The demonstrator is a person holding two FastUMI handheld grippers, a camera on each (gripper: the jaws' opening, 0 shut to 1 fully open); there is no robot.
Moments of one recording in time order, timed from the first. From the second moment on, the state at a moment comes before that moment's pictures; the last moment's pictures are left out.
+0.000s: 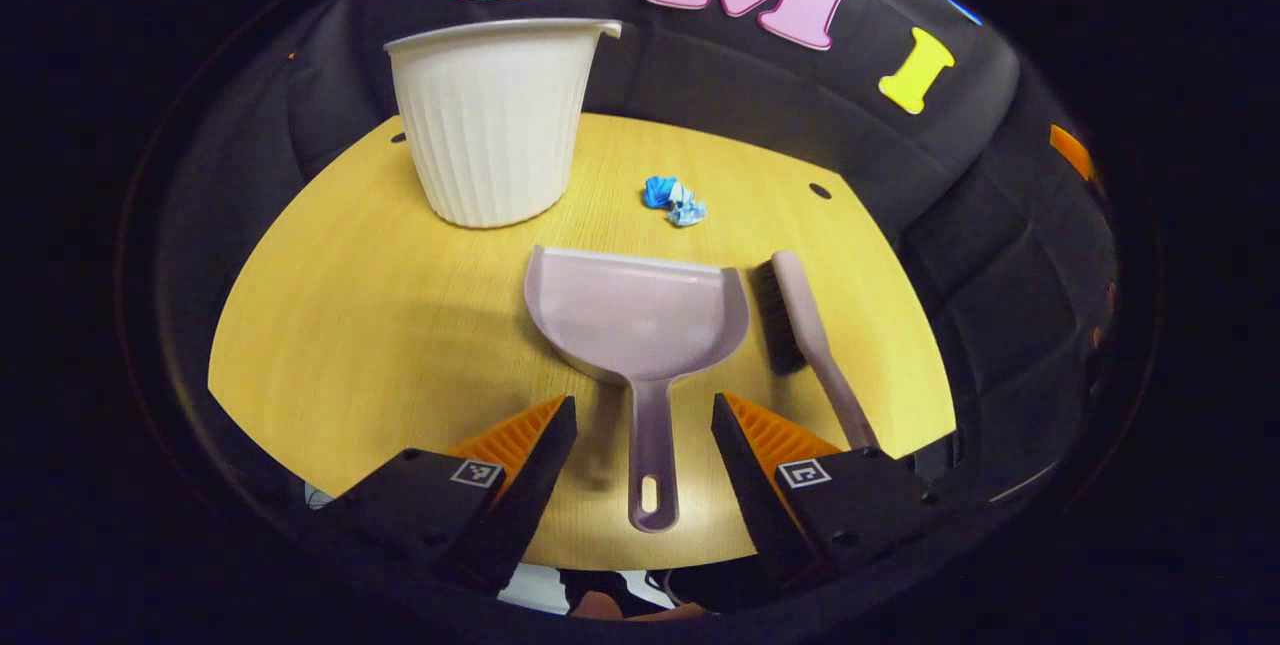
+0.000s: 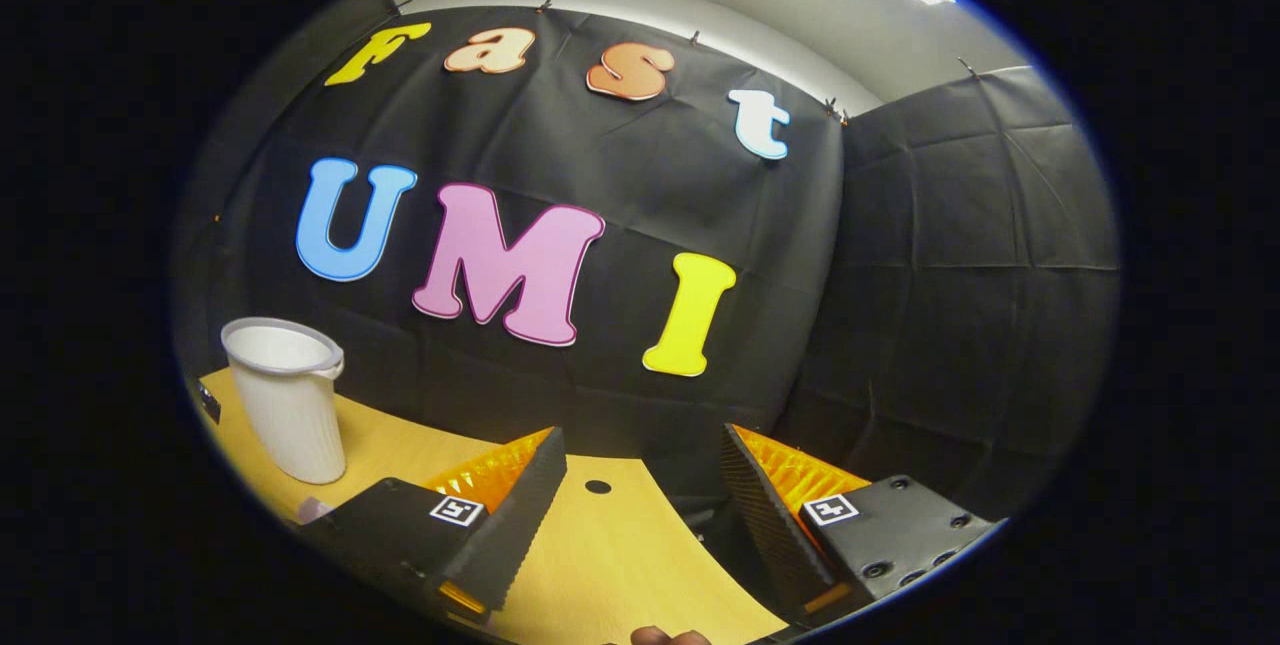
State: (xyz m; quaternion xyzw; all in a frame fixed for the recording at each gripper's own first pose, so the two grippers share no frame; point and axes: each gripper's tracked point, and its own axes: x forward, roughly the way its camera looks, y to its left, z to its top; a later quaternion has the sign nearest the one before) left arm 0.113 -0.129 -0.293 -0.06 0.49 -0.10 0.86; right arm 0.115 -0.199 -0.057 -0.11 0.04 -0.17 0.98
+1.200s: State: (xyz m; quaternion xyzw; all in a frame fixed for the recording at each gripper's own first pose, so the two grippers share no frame) left arm 0.151 -0.148 -0.362 0.00 0.70 -0.05 0.71; right arm 0.123 -0.115 -0.222 0.02 0.33 0.00 0.94
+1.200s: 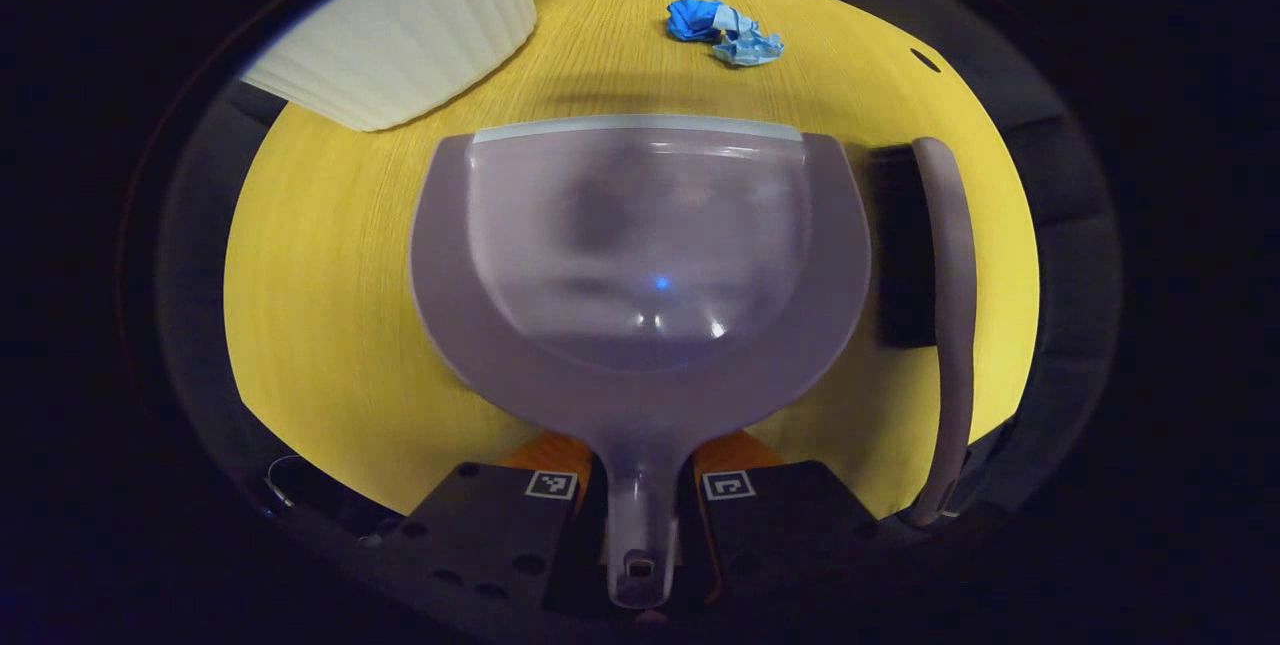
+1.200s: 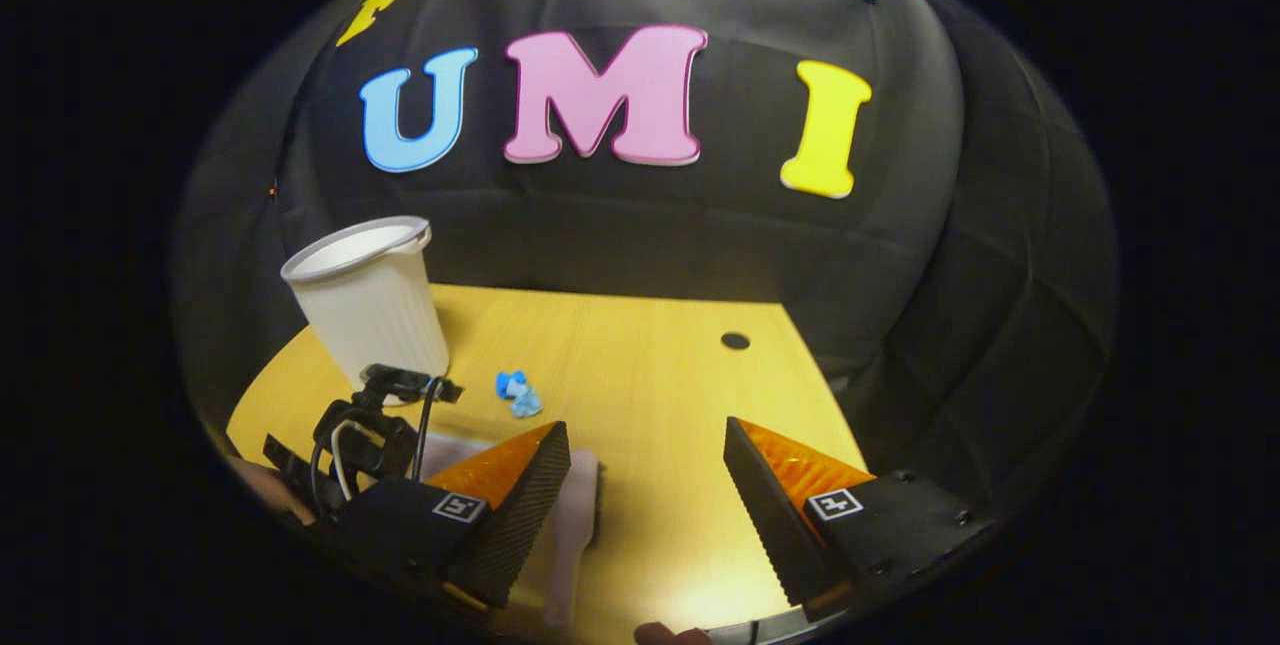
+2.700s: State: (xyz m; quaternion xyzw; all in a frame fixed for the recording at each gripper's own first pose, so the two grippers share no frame) left arm 0.150 -0.101 -0.363 -0.03 0.67 -0.17 0.72; right arm 0.081 -0.083 -0.412 0.02 0.75 0.05 0.66
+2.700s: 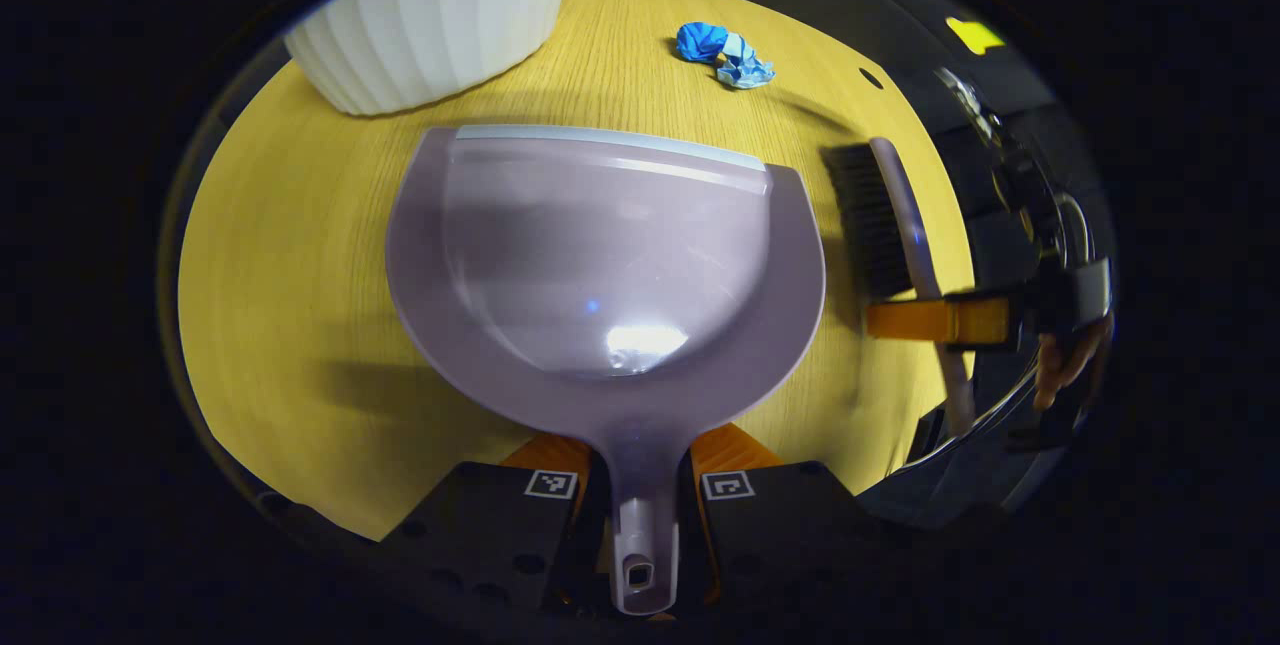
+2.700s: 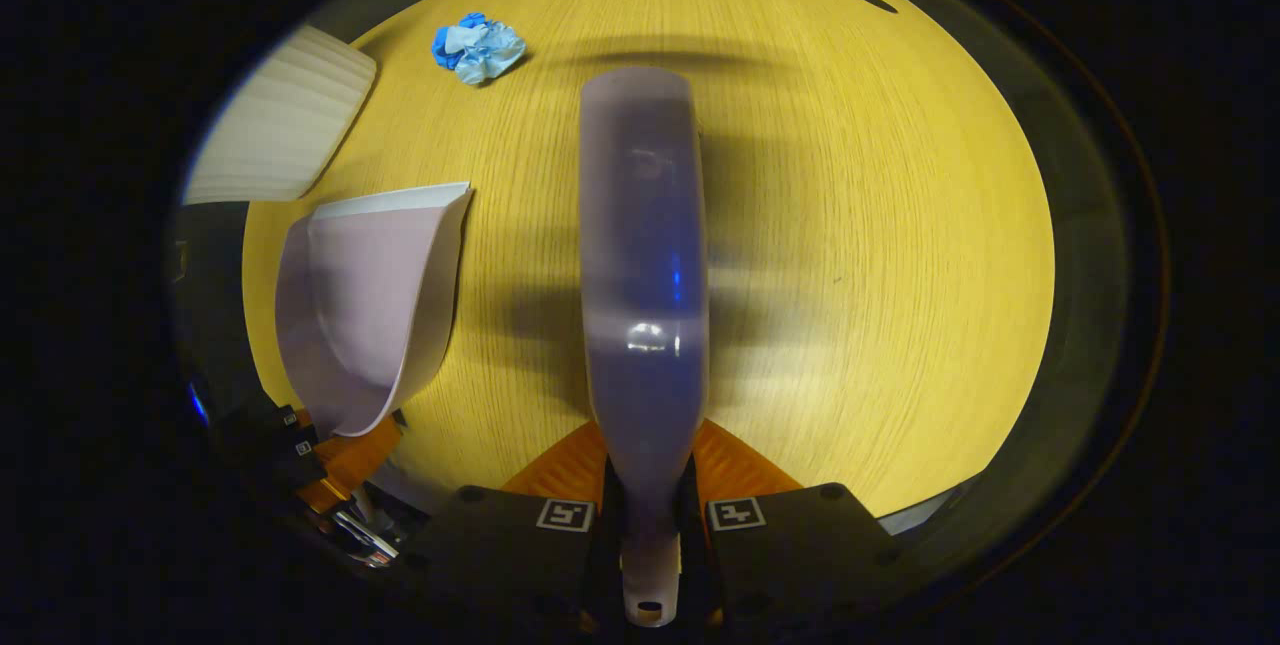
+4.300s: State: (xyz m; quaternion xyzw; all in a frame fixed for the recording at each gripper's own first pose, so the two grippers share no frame) left arm 0.226 -0.058 -0.353 0.22 0.62 -0.34 0.67; right arm 0.237 -0.079 -0.441 -0.21 0.71 0.33 0.58
